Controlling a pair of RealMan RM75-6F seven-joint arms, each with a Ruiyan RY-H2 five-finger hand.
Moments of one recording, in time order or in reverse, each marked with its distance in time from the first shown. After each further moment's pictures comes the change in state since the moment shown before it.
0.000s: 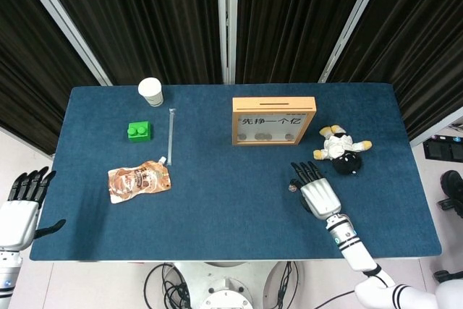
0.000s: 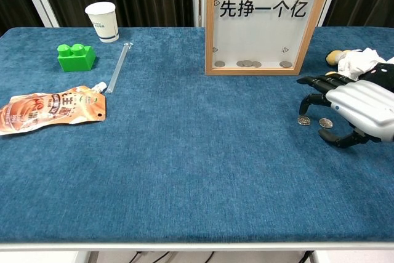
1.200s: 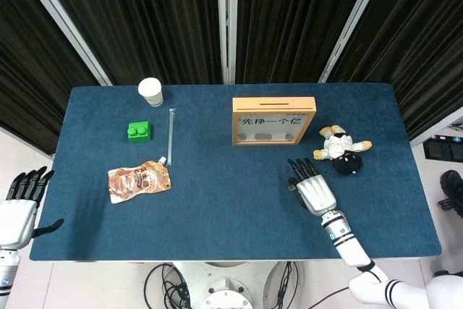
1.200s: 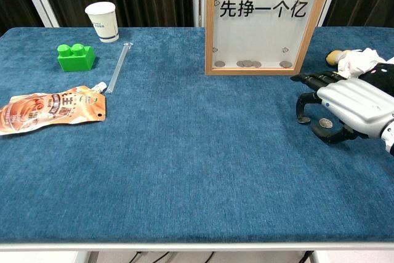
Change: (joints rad) left arm -0.006 0.000 0.000 0.031 -0.009 -0.019 -0.043; right arm 0.032 -0.047 0.007 0.054 0.021 -0.014 -0.008
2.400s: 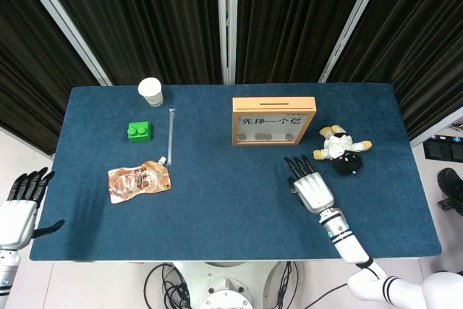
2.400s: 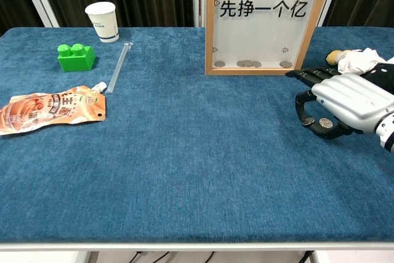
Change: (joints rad) left arm -0.003 -0.007 0.006 0.025 0.003 -0.007 -0.036; right arm 0.022 -0.011 -0.002 0.028 -0.014 0.023 -0.013
